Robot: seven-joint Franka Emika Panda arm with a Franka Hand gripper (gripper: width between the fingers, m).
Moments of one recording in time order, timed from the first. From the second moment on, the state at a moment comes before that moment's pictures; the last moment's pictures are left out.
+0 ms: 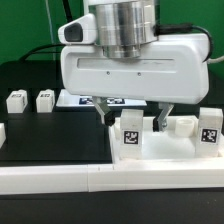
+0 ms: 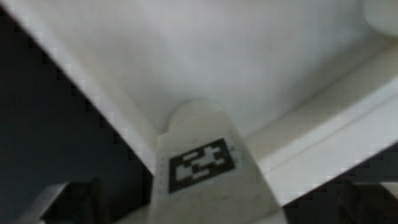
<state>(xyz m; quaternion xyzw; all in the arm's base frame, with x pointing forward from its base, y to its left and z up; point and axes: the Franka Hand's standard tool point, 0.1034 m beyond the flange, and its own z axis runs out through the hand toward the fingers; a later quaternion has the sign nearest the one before) 0.622 0.010 0.070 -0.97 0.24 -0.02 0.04</state>
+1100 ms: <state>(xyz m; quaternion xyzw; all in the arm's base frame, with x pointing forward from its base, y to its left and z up) 0.624 0.007 0.068 -0.87 0.48 -0.03 0.04</state>
